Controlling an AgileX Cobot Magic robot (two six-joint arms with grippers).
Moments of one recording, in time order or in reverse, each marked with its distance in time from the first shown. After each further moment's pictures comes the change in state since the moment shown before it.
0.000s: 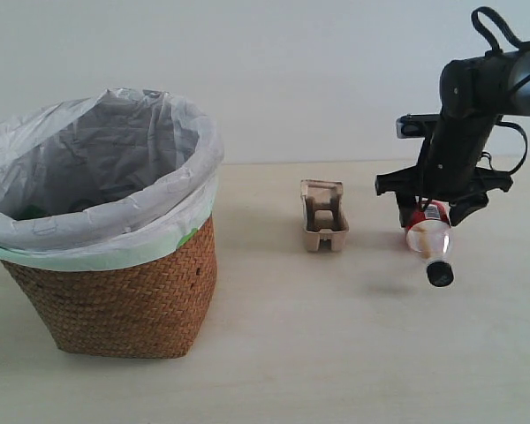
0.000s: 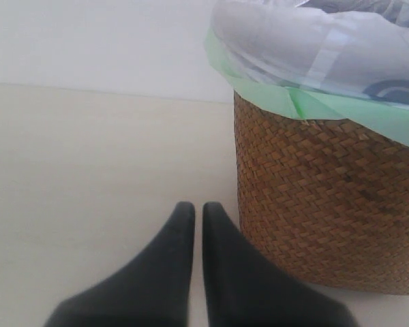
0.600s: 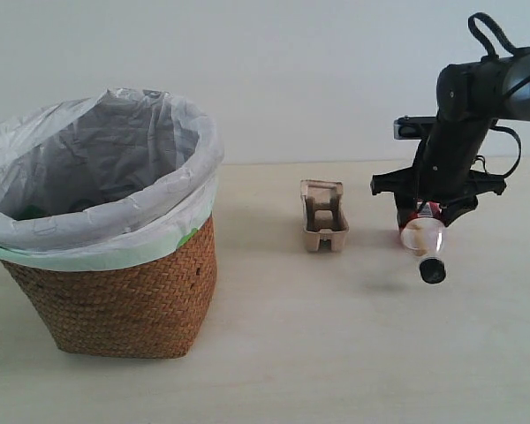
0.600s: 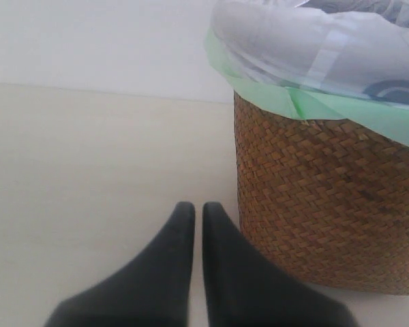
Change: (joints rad) left arm 0.000 0.000 0.000 0.000 0.000 0.000; right arm 0.000 0.036 -0.021 0.027 -0.010 0.000
